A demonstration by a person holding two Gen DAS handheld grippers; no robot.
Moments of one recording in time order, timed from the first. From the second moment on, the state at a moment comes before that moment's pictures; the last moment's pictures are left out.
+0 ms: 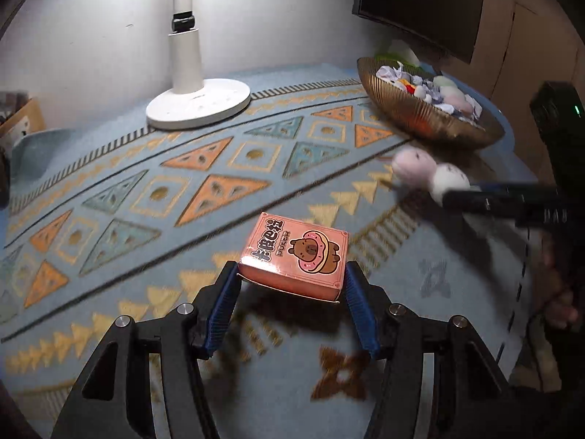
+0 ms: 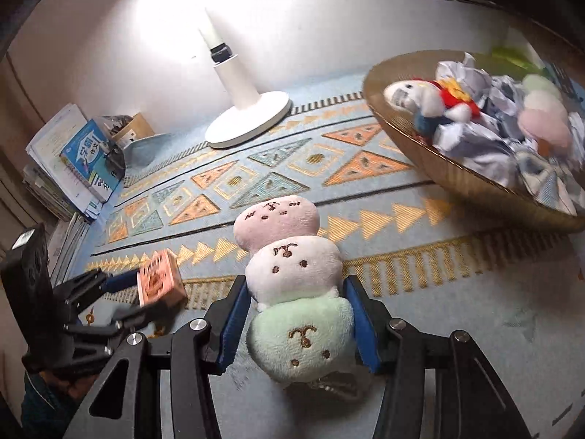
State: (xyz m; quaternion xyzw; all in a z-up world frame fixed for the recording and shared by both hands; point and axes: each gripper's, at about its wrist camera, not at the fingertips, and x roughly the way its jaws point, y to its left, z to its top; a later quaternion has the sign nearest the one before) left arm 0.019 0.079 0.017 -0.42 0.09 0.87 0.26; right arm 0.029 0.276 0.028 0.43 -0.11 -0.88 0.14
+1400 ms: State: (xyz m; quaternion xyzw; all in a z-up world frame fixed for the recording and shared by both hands) left arm 0.041 0.097 0.009 -0.44 0.06 0.89 0.13; right arm 0.032 0.251 0.010 0.45 -0.07 -0.88 0.15
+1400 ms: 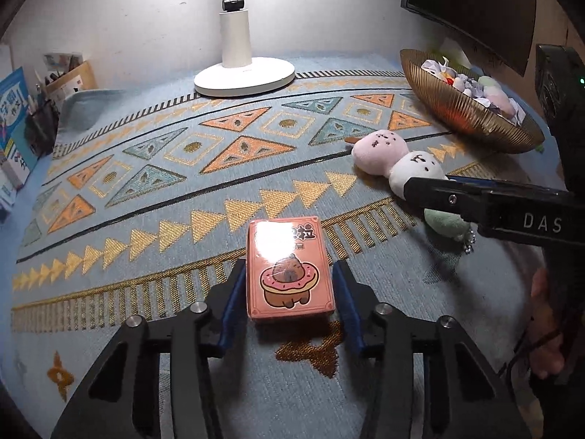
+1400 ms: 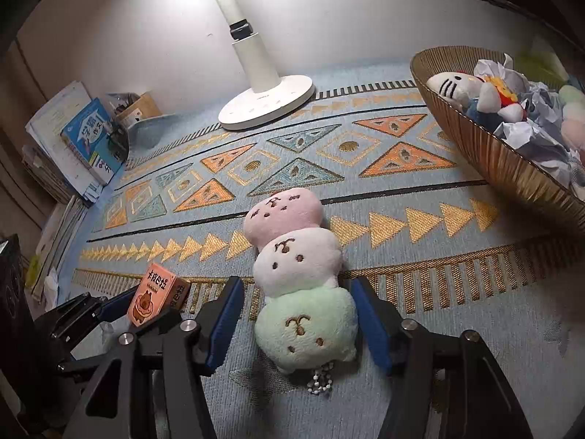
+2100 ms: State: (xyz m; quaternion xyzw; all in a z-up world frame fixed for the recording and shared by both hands) left arm 0.006 0.232 0.134 -0.30 0.04 0.92 0.24; right arm 0.032 0.408 0.173 0.29 -0.11 -0.95 0.04
